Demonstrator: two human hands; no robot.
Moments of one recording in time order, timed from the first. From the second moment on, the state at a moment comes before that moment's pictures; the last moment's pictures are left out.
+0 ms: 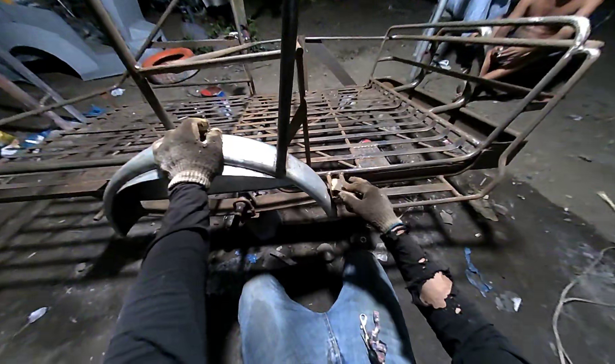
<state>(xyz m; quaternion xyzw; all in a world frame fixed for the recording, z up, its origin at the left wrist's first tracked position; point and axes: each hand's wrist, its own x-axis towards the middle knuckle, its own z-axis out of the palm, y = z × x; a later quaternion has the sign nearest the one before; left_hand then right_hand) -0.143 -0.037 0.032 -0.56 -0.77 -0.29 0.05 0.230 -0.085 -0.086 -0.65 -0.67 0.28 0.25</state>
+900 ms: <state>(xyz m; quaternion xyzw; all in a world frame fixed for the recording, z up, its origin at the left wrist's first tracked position) -0.144 -0.037 0.032 -0.56 -0.78 -0.28 0.04 0.269 -0.075 -0.070 -0.51 -0.54 0.51 0.42</state>
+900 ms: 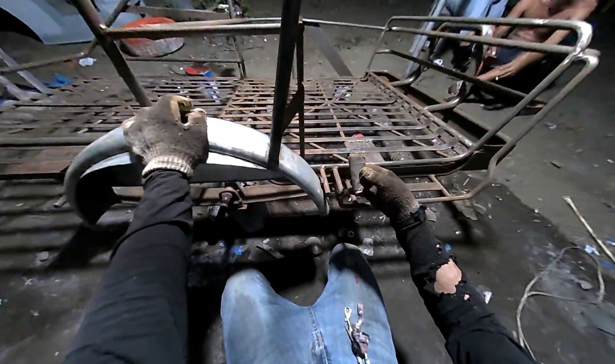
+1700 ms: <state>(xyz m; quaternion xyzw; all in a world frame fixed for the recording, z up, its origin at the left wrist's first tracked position) -0.146 -0.034 0.030 -0.55 -0.78 -0.29 0.06 0.123 -0.040 -0.030 -0.43 -0.72 0.36 0.40</state>
